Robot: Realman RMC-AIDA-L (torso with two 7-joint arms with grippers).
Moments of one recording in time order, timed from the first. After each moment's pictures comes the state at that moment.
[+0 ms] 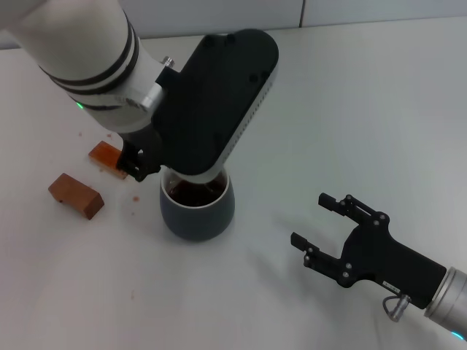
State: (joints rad) left arm -0.81 -2.08 1.75 1.64 2.76 1.80 -1.73; right arm 0.32 2.08 0.04 0.08 -2.32 -1.43 0.24
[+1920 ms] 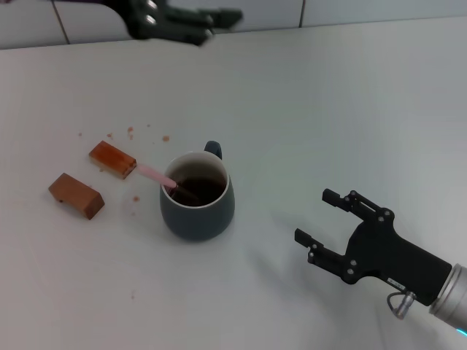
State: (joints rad) left arm -0.61 -2.06 0.96 1.58 1.86 1.68 -1.57; right arm 0.32 2.08 0.05 0.06 -2.32 -1.47 0.24
